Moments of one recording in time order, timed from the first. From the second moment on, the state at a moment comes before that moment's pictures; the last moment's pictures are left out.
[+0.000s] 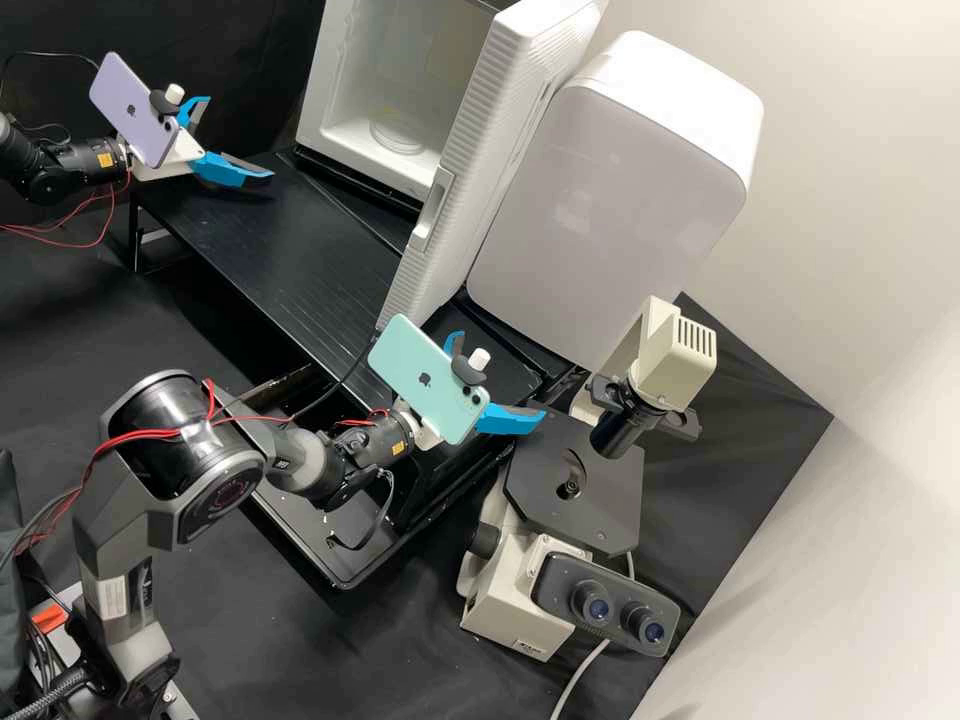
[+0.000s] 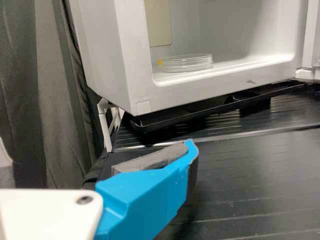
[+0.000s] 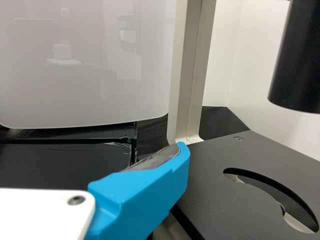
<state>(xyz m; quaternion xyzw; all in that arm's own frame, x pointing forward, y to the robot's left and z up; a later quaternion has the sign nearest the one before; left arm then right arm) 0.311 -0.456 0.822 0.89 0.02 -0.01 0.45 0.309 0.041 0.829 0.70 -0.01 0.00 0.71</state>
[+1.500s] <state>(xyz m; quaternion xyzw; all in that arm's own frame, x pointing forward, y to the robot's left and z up) 0.342 -0.548 0.773 0.85 -0.11 -0.25 0.45 0.309 0.041 0.829 0.70 -0.01 0.00 0.71</state>
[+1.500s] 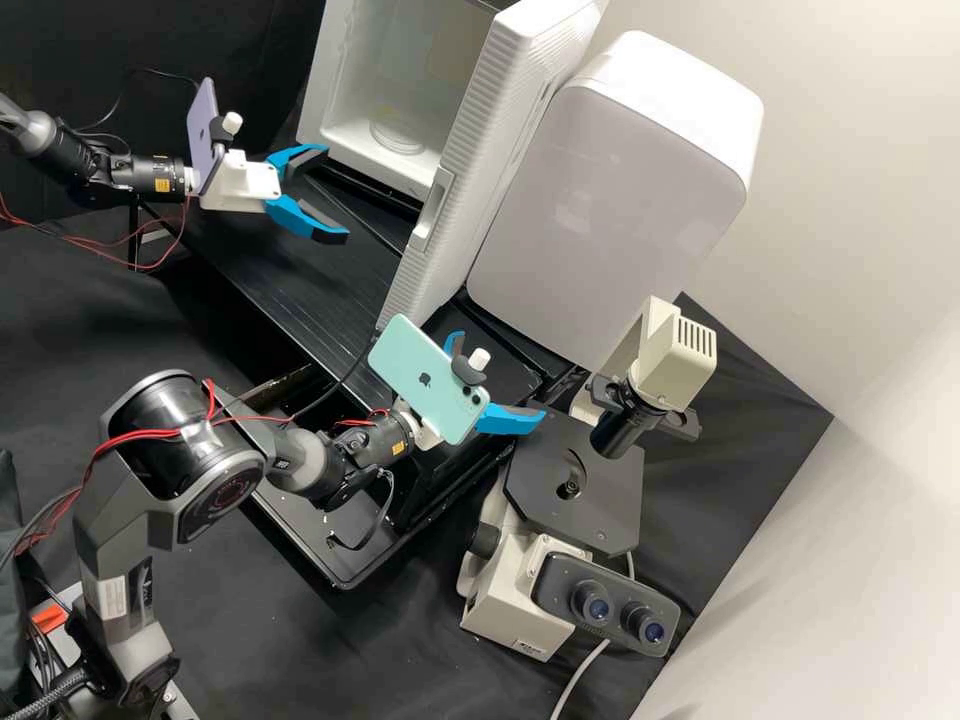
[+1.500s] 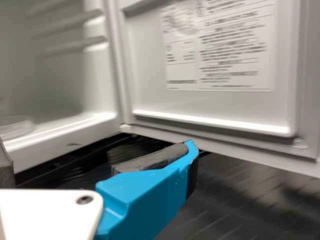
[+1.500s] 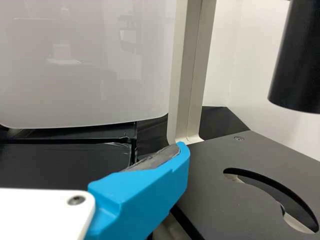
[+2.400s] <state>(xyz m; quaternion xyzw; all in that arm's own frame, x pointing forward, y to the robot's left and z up) 0.424 -0.528 0.789 0.87 -0.05 -0.20 0.45 0.309 0.041 0.829 0.70 -0.01 0.00 0.71</state>
